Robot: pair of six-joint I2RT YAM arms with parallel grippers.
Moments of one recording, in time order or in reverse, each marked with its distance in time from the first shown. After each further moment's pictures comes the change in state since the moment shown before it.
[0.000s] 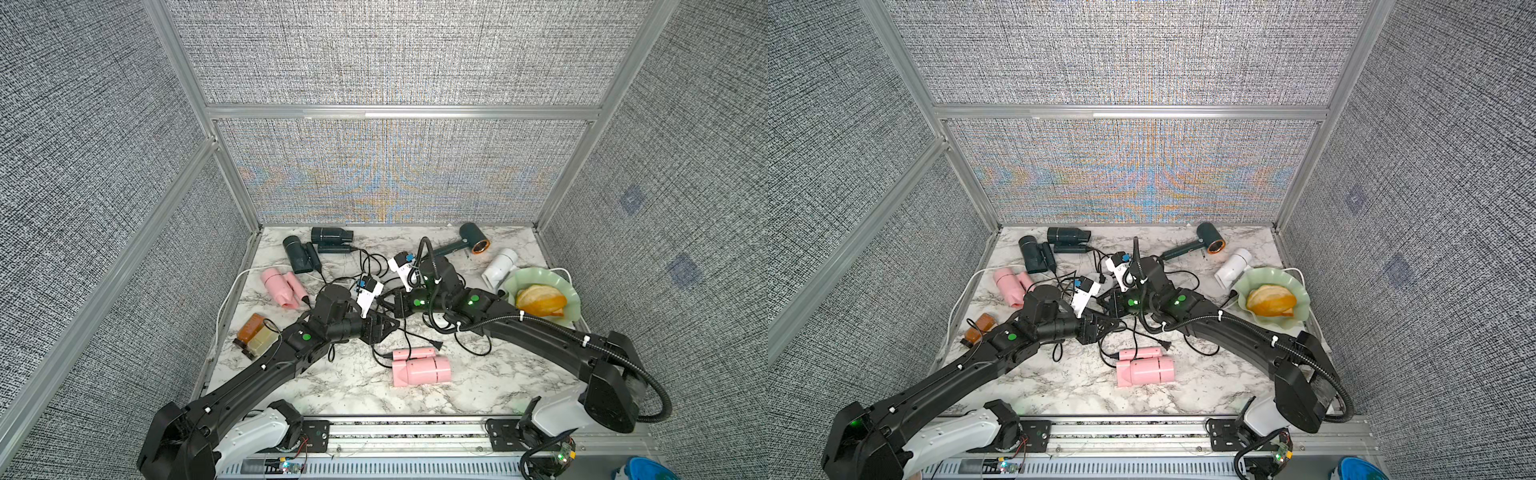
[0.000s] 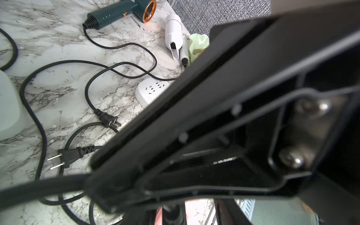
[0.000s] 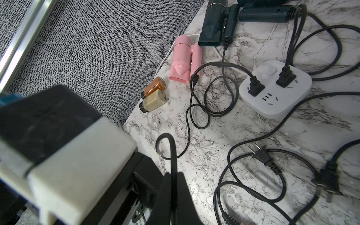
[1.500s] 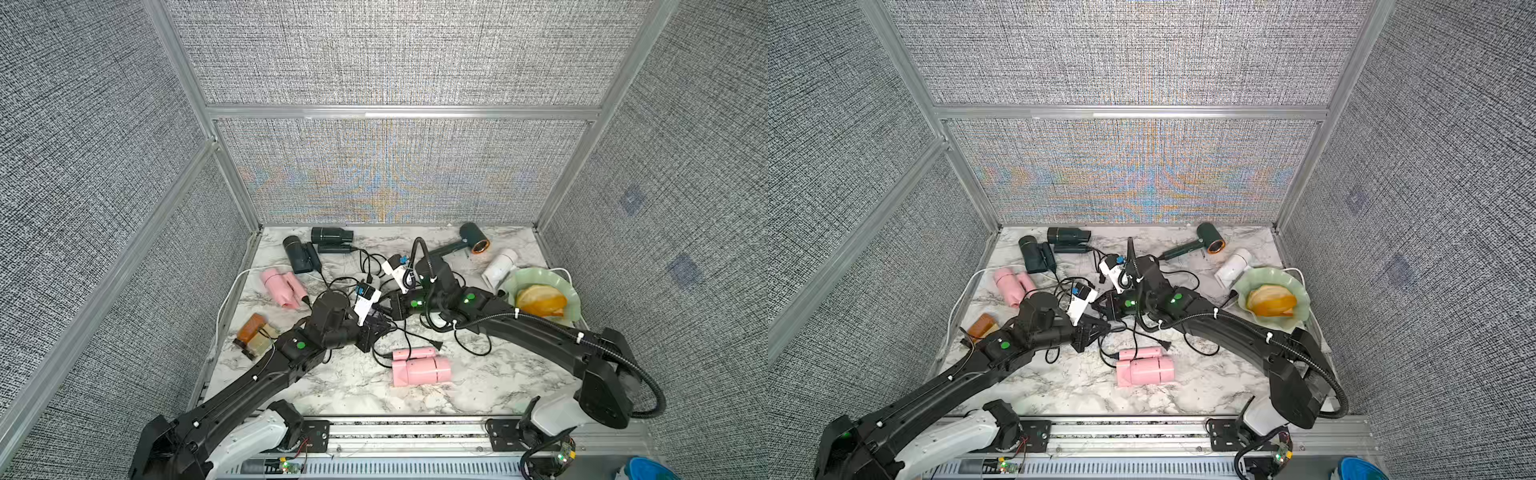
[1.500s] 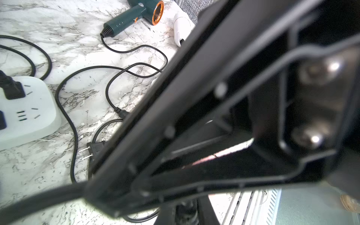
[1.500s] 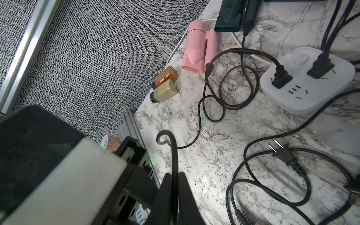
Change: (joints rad) left arm -0.026 -0.089 -0.042 -0.061 -0.100 0.114; right arm 0.000 0.023 0.026 -0.016 -0.096 0.001
